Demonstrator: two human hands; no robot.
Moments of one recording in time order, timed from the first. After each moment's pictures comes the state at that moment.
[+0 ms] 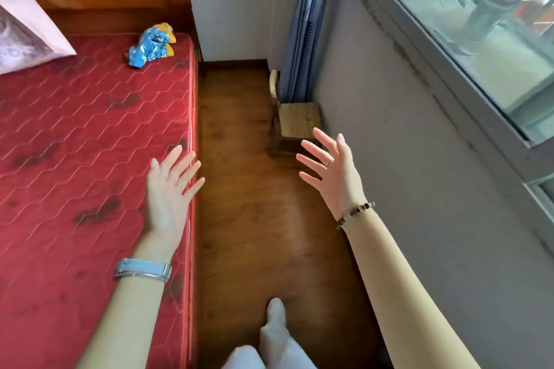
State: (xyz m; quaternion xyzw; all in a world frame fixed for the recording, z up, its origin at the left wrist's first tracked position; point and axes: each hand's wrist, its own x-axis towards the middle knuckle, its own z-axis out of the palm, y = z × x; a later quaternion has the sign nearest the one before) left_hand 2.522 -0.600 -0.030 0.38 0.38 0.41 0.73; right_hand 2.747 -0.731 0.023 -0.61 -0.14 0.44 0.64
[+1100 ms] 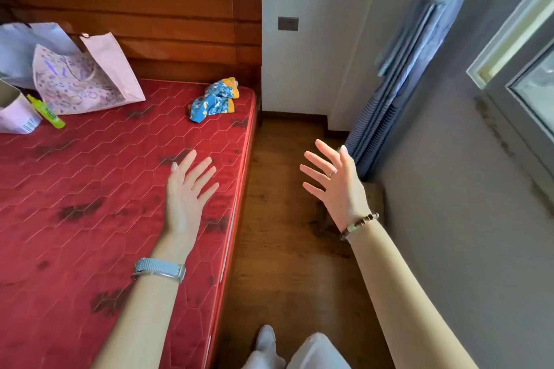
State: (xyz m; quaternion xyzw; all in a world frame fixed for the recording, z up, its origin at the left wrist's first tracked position) left_hand 2.624 -0.265 -0.002 0.37 0.41 0.50 0.67; right_hand 2.861 -0.344 0.032 -0.57 -0.25 0.50 0.61
